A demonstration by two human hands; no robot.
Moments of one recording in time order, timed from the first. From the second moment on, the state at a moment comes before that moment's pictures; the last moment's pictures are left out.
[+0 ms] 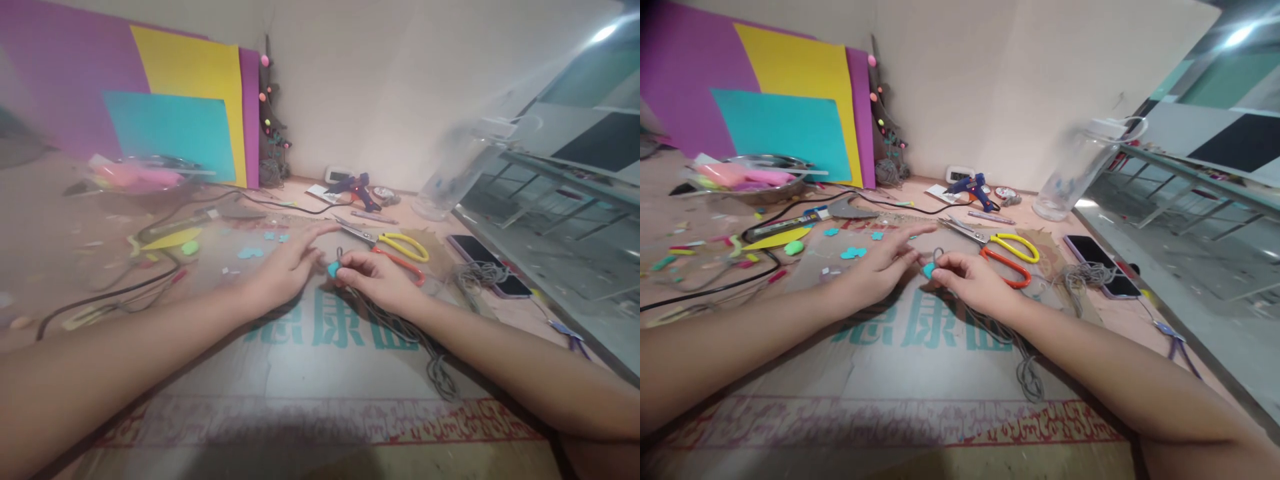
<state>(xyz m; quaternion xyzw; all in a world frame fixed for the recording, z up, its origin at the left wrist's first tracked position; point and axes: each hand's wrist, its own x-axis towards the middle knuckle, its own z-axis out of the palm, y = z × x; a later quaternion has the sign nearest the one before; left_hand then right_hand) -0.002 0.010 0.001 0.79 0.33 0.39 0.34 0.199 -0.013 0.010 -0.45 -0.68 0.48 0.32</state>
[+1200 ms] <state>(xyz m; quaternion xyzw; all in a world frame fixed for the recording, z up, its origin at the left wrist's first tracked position) 0.002 0.007 0.007 0.79 0.42 0.28 0.35 0.206 -0.011 0.008 -0.47 -0.69 0.43 0.33</state>
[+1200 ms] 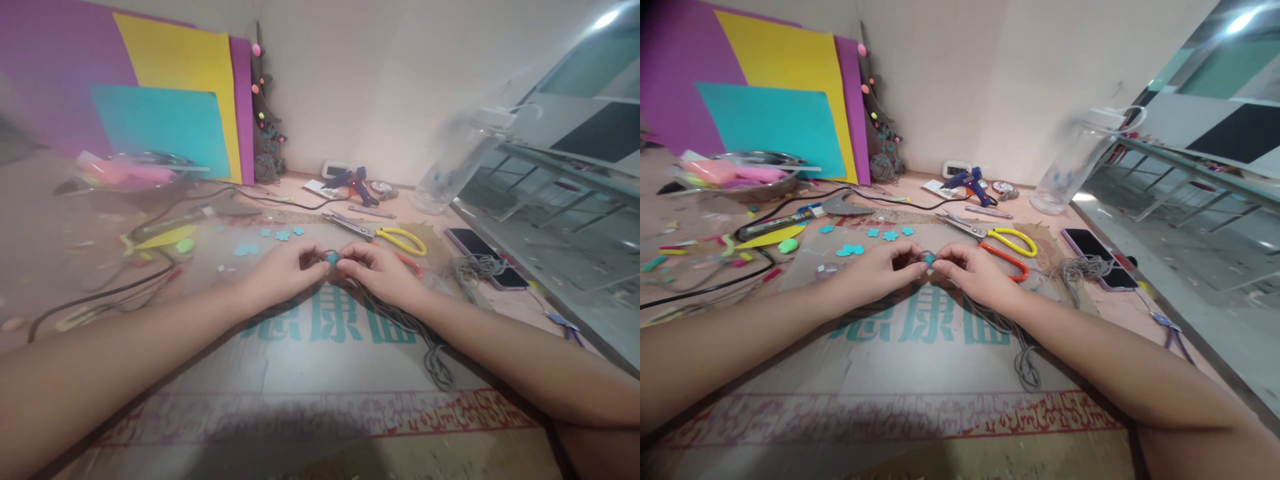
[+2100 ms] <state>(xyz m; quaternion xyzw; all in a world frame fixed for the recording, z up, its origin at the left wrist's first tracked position) 0.001 0.007 0.008 0.78 0.43 0.30 0.35 0.204 -0.012 0.010 -0.49 -0.67 0.41 0.38</state>
